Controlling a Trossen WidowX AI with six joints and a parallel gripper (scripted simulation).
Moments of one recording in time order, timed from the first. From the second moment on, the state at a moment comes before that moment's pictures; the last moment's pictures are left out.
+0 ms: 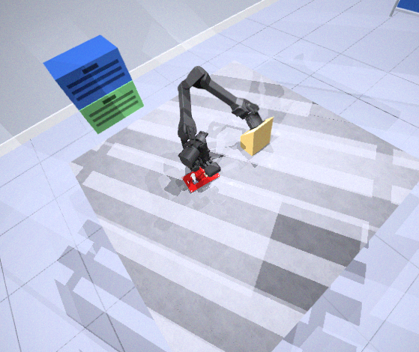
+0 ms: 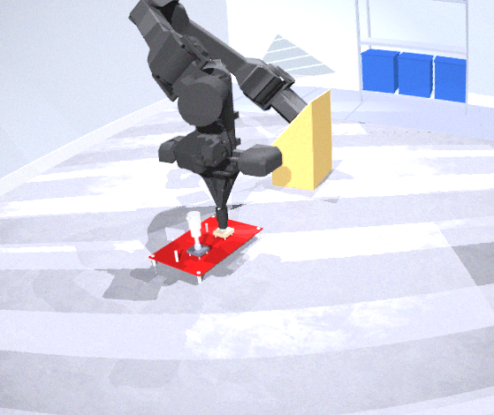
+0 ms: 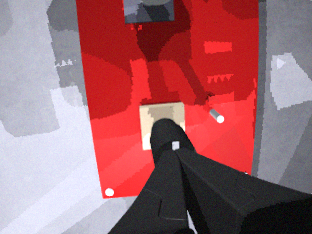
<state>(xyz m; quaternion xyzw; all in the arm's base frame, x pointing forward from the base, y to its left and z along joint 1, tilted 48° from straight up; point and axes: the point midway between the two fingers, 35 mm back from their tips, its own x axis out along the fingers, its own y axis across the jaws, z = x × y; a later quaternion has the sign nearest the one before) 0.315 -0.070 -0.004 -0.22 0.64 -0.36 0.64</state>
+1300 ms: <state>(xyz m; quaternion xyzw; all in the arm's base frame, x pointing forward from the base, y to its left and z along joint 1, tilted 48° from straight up) 0.315 -0.063 0.005 -0.22 0.64 -0.36 0.64</state>
